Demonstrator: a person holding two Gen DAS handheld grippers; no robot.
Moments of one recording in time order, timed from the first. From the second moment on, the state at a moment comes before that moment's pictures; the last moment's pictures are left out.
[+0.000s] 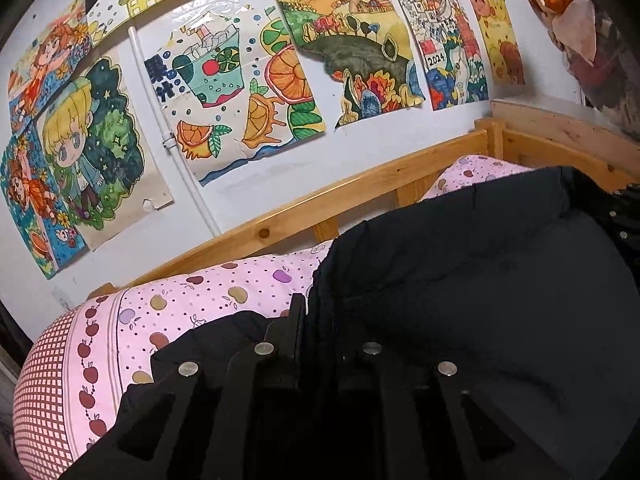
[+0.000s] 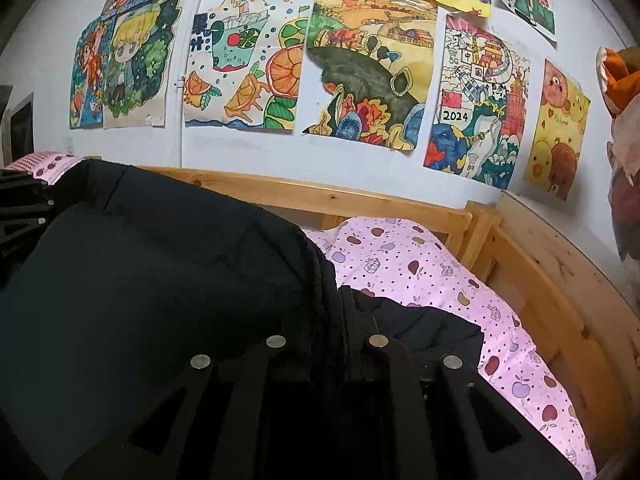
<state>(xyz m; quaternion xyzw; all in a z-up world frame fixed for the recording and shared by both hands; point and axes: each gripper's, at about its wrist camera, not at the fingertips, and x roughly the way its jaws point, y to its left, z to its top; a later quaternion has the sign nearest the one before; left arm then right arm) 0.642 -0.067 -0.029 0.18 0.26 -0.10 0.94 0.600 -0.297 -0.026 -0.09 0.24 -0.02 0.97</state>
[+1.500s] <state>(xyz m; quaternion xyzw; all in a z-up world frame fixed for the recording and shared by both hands) 0.654 -0.060 -0.052 0.06 0.32 -0.09 0.94 0.635 -0.278 -0.056 -0.06 0.32 0.07 0.94</state>
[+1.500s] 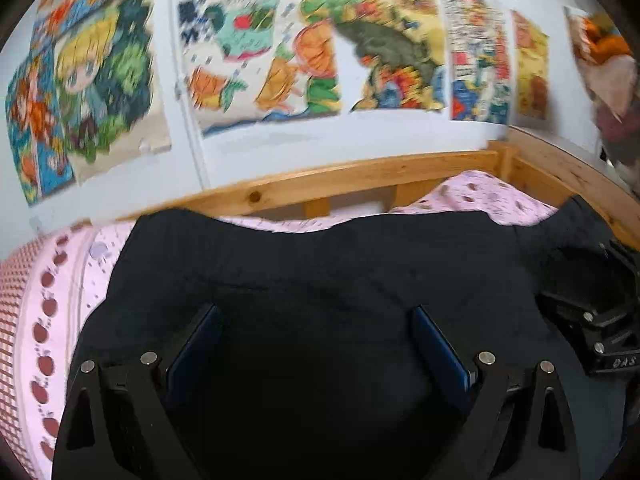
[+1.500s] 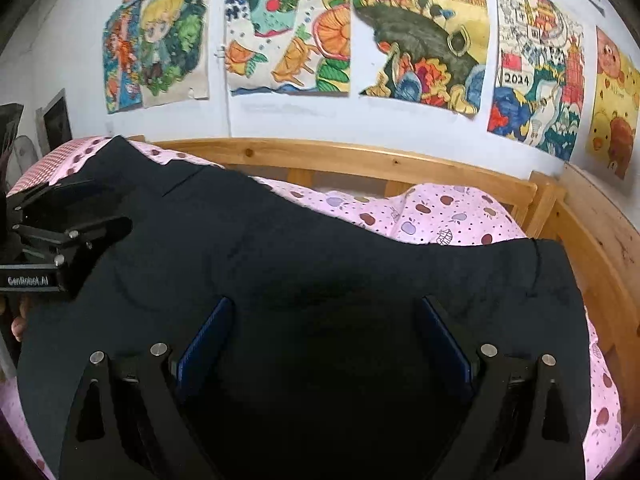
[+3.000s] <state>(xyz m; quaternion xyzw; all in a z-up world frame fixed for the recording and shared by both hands) 0.635 -0.020 -0.063 -0.04 0.27 -0.10 0.96 0.589 -0.322 -0.051 0.02 0.21 0.05 0.98</state>
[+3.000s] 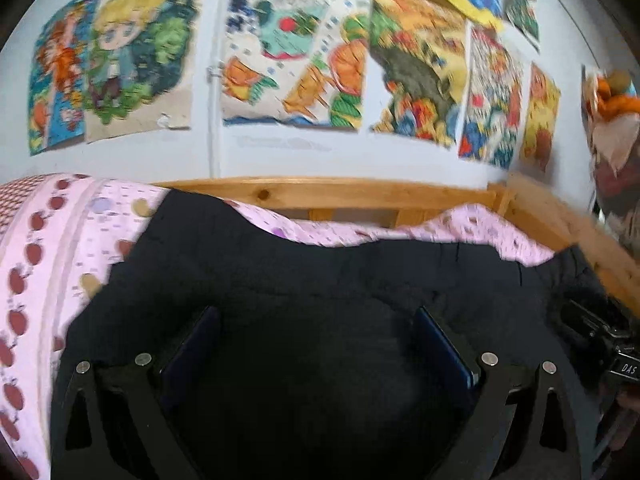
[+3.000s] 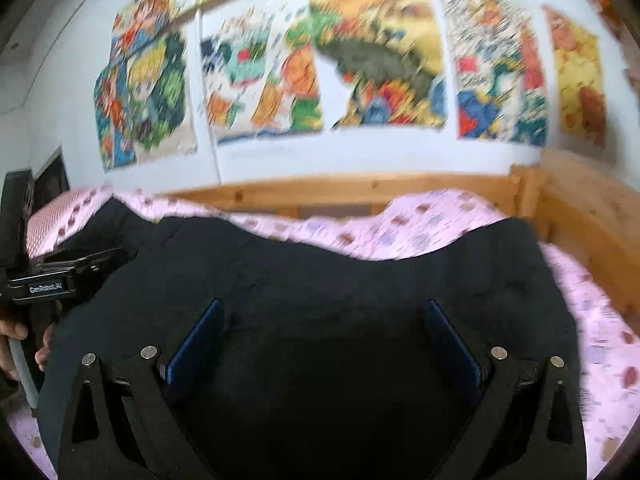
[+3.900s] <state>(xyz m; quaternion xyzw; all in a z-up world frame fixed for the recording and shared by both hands) 0.617 0.104 -0.078 -0.09 0.33 -0.06 0.94 0.547 -0.429 -0.045 0.08 0.23 0.00 0.97</state>
